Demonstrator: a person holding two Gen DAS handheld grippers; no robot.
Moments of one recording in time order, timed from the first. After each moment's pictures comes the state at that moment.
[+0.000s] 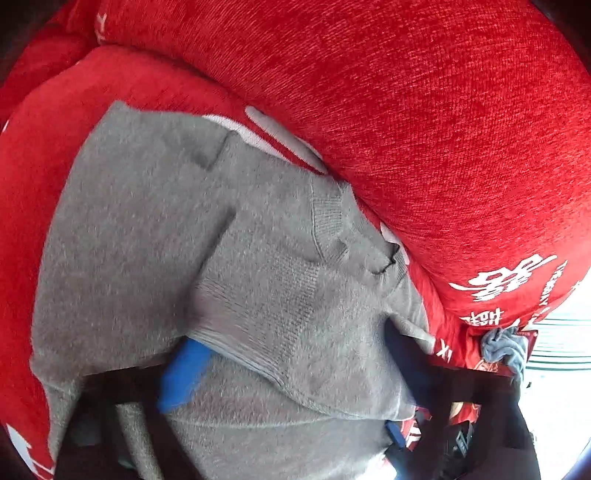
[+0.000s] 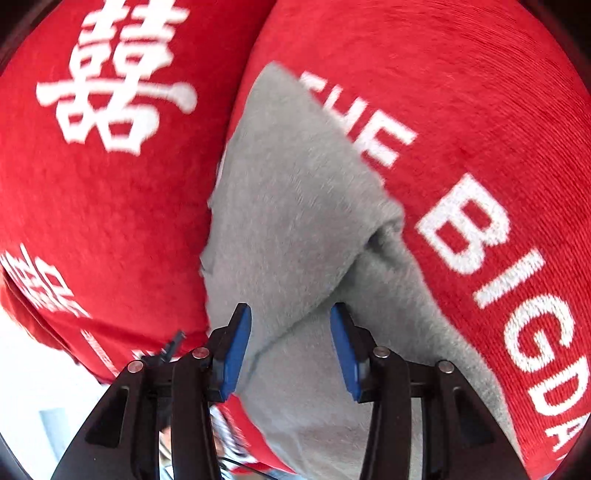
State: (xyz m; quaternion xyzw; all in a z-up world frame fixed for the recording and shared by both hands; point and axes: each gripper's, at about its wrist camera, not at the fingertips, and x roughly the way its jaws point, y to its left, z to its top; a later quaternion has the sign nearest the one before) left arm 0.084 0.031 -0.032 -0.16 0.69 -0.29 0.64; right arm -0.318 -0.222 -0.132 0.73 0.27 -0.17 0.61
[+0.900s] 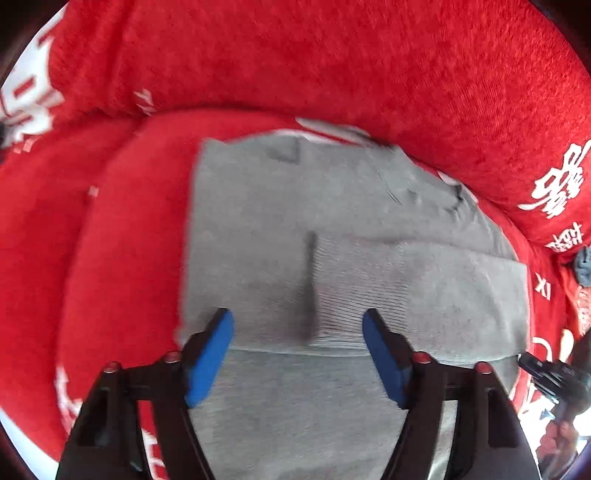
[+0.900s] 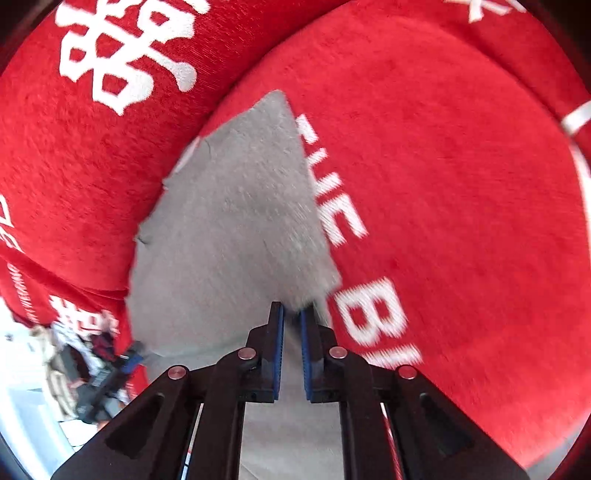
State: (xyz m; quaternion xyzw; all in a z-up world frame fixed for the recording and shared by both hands) left arm 0.050 0.082 0.007 0.07 0.63 -0.26 0.73; right arm -0.320 -0.249 -0.089 0.52 0.46 -0.21 0.68
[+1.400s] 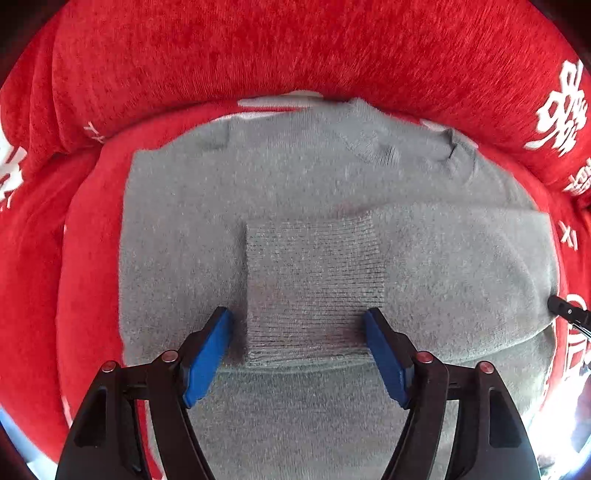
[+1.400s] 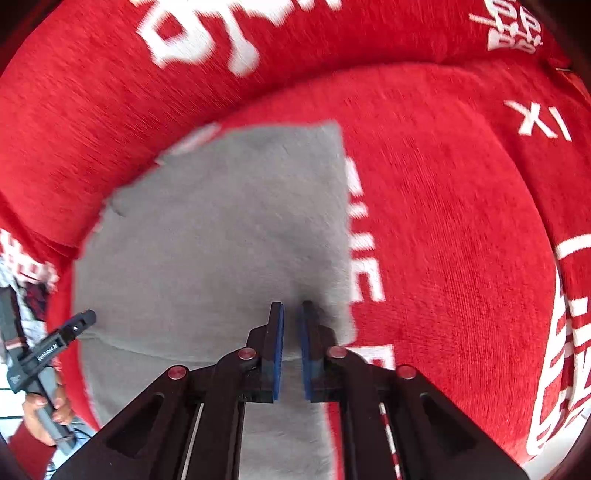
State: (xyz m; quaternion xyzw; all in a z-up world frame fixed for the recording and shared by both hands) left arm 0.023 0.028 -0.016 0.16 0.61 -0.29 0.72; right arm -0.286 -0.251 -0.087 0.39 0.50 -0.22 0.74
